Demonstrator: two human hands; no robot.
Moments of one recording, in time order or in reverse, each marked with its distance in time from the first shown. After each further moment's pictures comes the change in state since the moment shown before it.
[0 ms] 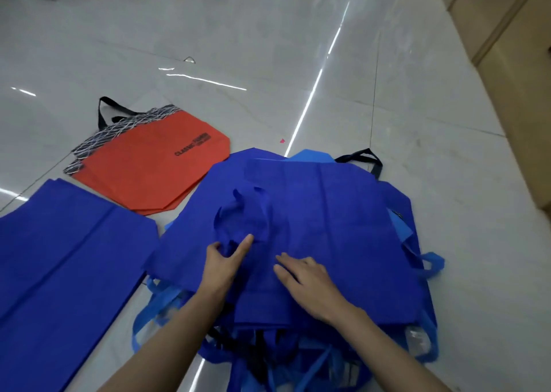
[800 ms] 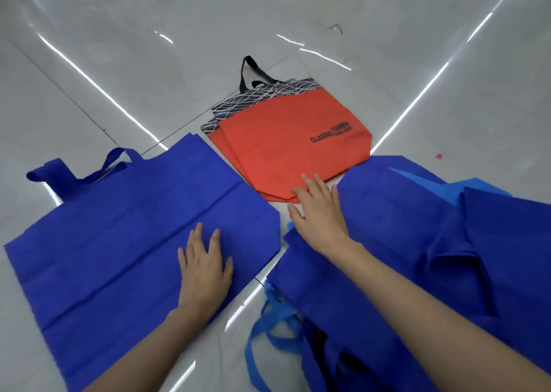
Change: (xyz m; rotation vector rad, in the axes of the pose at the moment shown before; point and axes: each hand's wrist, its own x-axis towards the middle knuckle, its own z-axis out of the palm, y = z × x) left_hand 0.063 -0.072 -0.203 0.954 0.446 0.171; right_hand 0.205 -0.180 0.062 -0.373 0.125 -0.380
